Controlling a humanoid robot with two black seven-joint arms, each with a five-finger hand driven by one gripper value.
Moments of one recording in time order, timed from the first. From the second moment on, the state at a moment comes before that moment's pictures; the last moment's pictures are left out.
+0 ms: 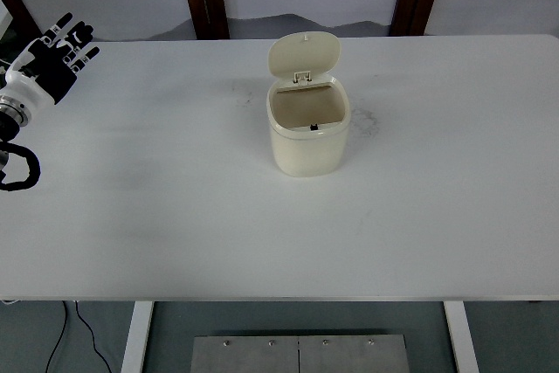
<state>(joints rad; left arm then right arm) -0.80 0.50 -0.70 -0.59 -0.15 -0.33 -0.16 0.00 0.00 0.31 0.12 -0.28 -0.02 0.05</state>
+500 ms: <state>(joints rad) -0.70 0.50 -0.71 -0.57 -0.23 -0.34 -0.22 0.00 0.00 0.31 0.12 -0.28 -0.02 0.05</state>
